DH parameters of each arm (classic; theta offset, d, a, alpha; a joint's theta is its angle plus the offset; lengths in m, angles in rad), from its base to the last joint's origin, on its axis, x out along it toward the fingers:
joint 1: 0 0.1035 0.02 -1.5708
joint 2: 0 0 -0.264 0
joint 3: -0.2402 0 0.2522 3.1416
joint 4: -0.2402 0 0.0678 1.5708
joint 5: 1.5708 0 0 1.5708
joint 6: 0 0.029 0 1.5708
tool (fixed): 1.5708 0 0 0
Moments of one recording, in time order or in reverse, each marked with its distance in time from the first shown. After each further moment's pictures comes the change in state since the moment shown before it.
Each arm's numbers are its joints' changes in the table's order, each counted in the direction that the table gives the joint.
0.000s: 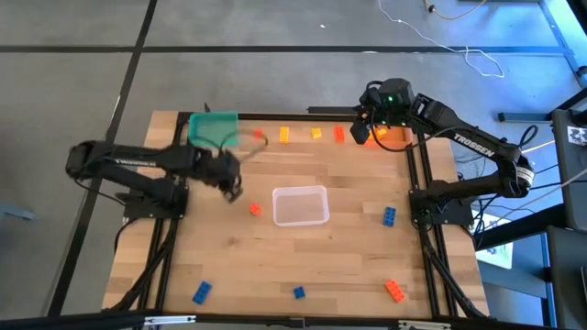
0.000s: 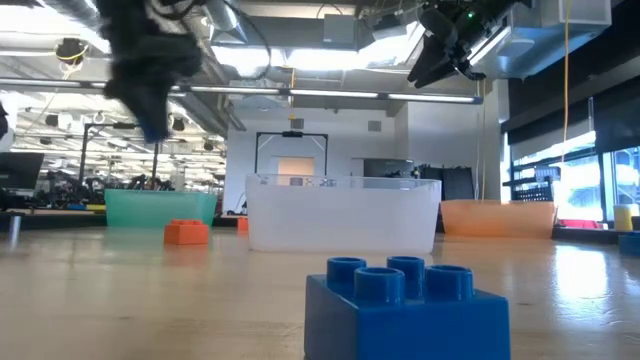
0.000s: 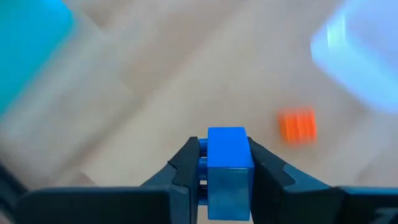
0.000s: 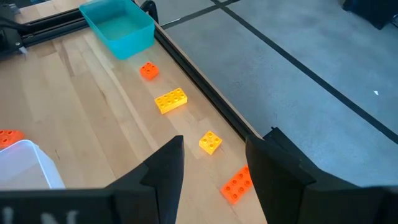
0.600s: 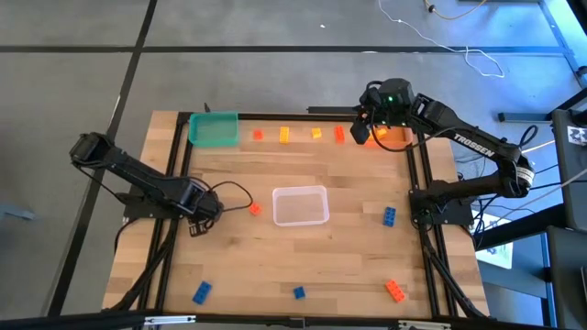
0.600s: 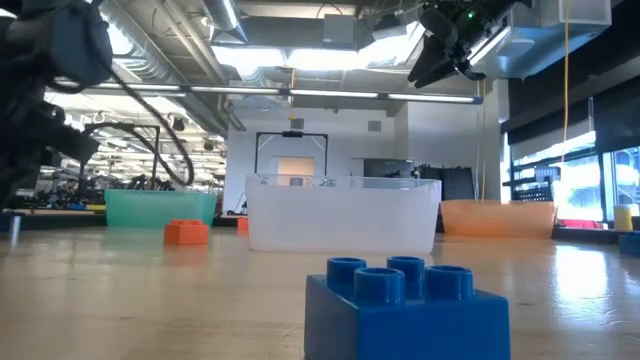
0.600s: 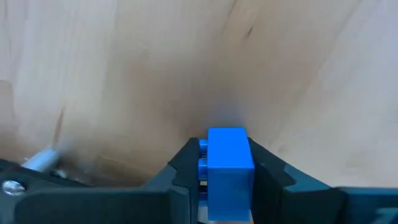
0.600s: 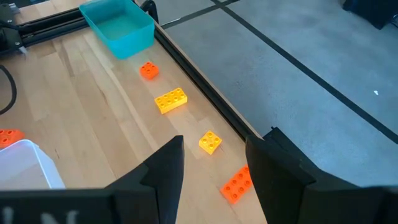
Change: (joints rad) left arm -0.411 0.000 0.437 0.032 0.247 -0.033; right arm 0.000 0.000 0.000 -0.001 0.000 -0.001
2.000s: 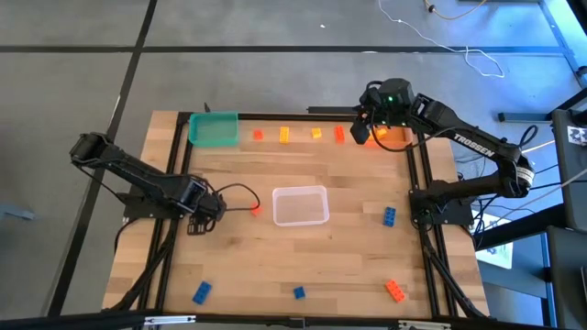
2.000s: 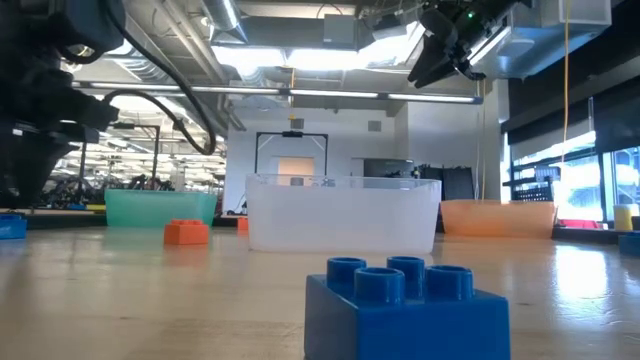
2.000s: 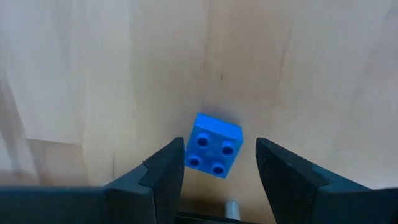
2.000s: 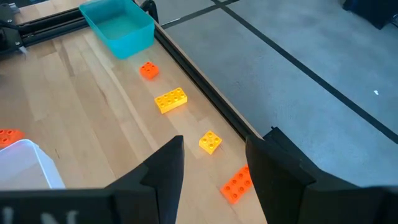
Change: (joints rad) left arm -0.005 -0.001 -0.118 -0.085 -0.094 0.292; right arm 0.000 0.000 0.000 -0.001 0.000 0.000
